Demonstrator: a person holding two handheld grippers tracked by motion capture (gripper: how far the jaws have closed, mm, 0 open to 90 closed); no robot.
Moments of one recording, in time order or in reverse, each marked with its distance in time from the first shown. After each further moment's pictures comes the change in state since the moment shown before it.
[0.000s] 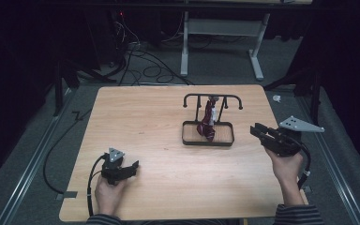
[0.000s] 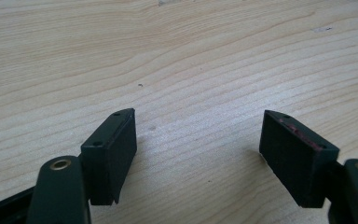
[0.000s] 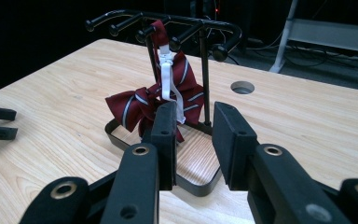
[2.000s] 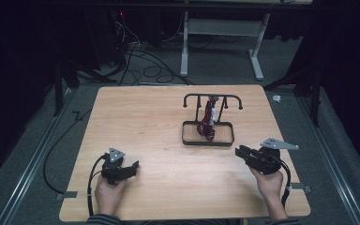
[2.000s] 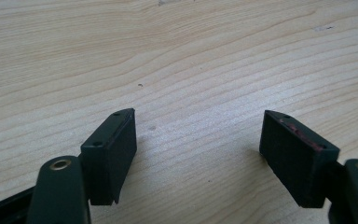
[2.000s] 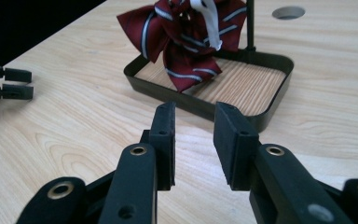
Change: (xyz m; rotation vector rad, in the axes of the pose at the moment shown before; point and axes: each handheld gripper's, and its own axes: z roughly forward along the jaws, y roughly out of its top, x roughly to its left) left arm -0.001 0.000 0.000 0.000 0.005 0.005; right arm 0.017 -0.073 0.037 0.117 0.090 0.112
